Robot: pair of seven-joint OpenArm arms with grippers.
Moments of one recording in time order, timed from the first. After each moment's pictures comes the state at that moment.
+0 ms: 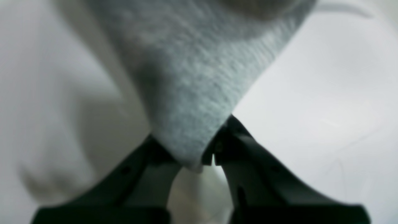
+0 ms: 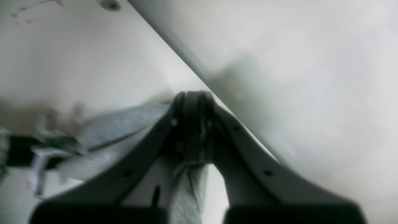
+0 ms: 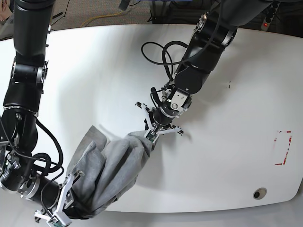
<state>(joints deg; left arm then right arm) -21.4 4.2 22.3 51.2 5.7 -8.8 11.4 47.0 27.1 -2.3 88.6 42.1 41.5 -63.1</state>
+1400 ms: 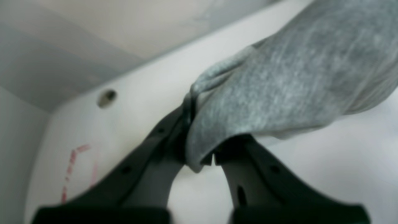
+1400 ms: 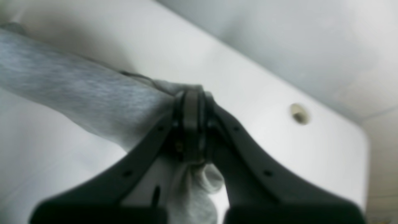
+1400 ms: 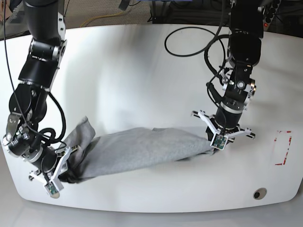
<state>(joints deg) -4.3 -12.4 6.9 106.3 4.9 -9.4 33.8 30.2 21.2 11.4 89.4 27.7 41.2 -62.5</state>
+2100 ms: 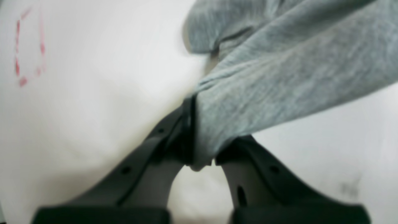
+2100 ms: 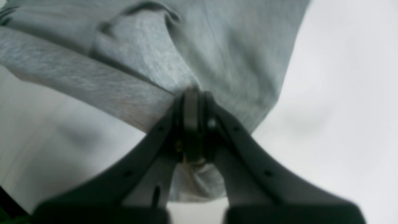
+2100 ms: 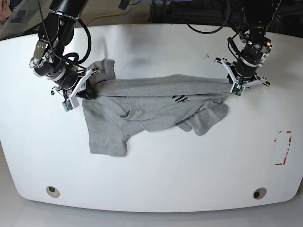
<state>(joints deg) 19.1 -15.2 -8.7 106.2 4.7 -21.1 33.1 -7.4 7.5 25.2 101.7 28.3 41.5 -62.0</state>
